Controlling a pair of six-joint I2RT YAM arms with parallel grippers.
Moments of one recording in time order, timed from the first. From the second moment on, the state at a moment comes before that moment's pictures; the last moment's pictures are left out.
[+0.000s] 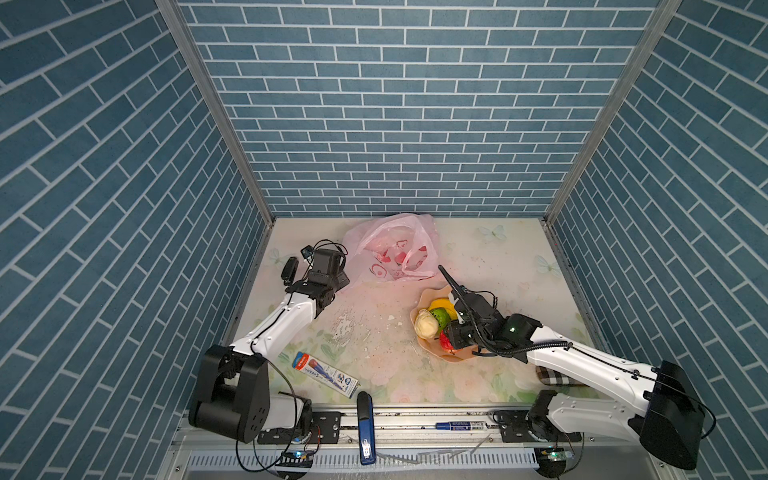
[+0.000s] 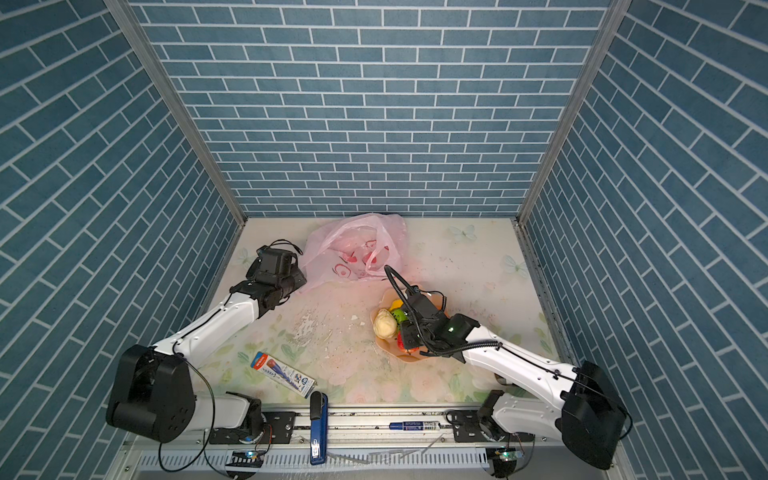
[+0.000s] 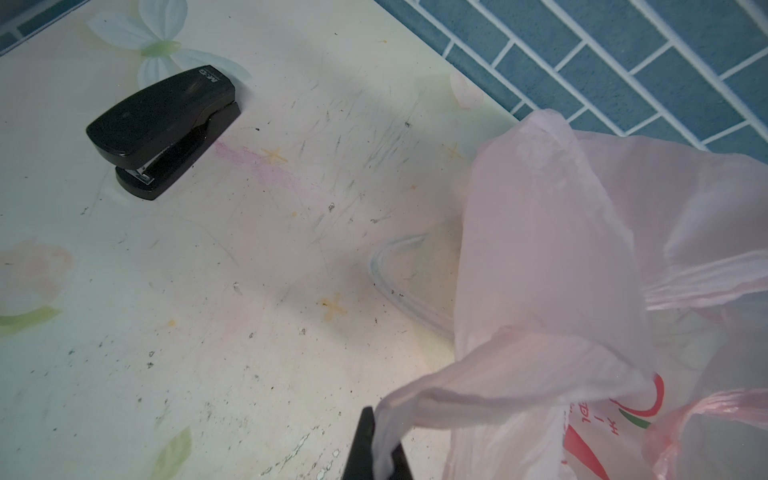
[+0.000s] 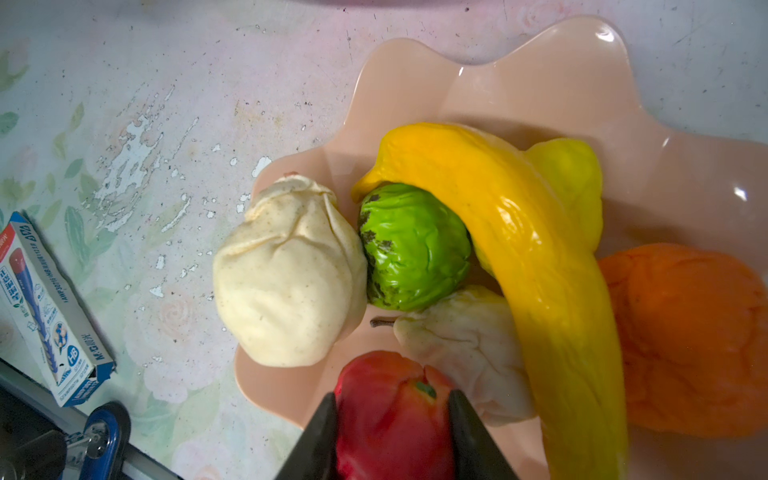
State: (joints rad) left arm -0.27 1.36 0.88 -0.31 -0.24 -0.77; right arm 0.91 1.17 0.77 -0.55 0.09 0.55
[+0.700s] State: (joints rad) left arm -0.27 1.34 0.87 -0.33 -0.25 -0.76; right arm 0.91 1.17 0.75 -0.52 0.08 0.55
